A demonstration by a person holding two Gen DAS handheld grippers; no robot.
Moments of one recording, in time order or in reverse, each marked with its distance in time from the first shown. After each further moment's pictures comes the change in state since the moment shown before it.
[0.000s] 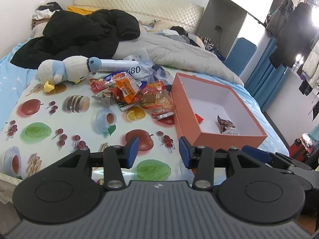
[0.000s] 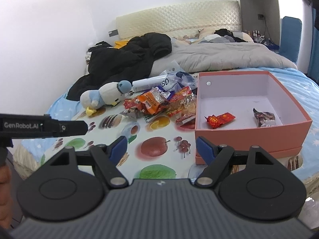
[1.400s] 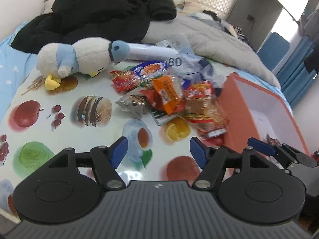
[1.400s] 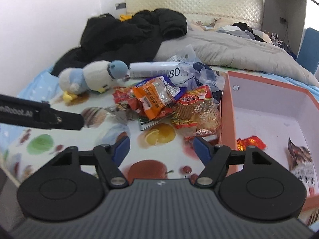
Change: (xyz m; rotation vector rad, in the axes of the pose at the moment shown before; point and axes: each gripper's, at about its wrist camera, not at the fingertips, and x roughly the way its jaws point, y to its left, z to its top) left arm 0.180 0.112 0.085 -0.094 0.128 0.104; right arm 0.186 0.030 0.044 -0.178 0.121 -0.040
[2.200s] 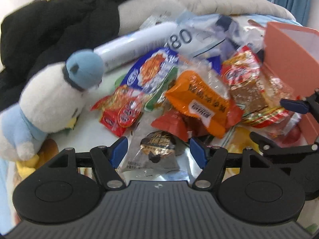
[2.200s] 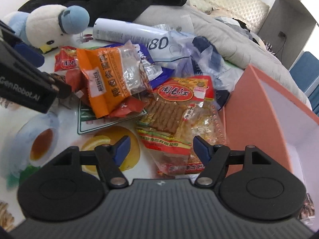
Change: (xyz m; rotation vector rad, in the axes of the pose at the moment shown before) left arm 0.195 0.007 0.069 0.438 0.118 0.127; right arm 0.174 0.000 0.010 -0.218 0.129 -0.231
